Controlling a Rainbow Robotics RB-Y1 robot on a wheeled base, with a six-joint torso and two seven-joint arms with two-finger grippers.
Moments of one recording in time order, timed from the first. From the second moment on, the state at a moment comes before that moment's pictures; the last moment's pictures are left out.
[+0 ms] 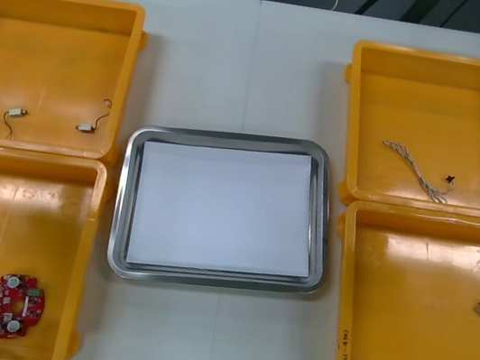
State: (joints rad) right arm -0.21 -0.83 -0.25 -2.23 -0.94 1.92 1.08; left arm -0.12 0.80 0.38 -2.18 0.89 1.91 -1.38
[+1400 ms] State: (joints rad) right arm -0.21 -0.83 -0.25 -2.23 -0.94 1.92 1.08; left arm -0.12 0.80 0.38 -2.18 0.89 1.91 -1.38
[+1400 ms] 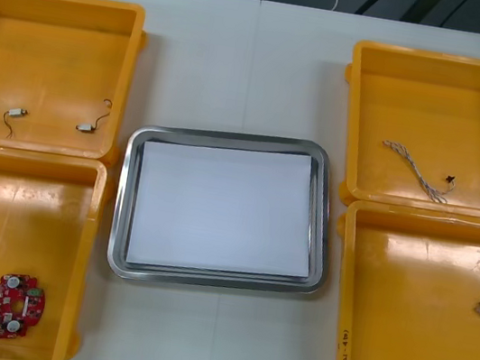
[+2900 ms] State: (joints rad) right arm -0.04 -0.88 -0.24 -2.22 -0.87 1.82 1.65; left arm -0.04 0.76 0.38 -2.23 0.90 1.91 -1.38
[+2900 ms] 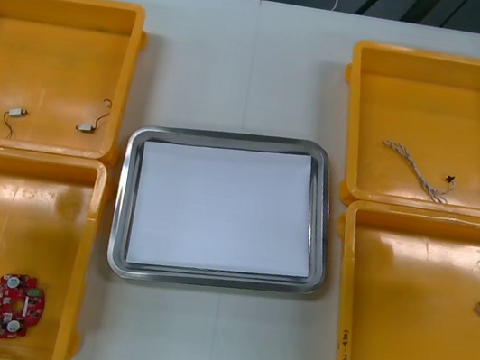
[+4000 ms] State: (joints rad) right arm 0.10 -0.88 -0.24 -1.94 -0.91 1.49 1.89; left arm 0.08 0.54 0.19 -2.30 0.55 1.91 -1.24
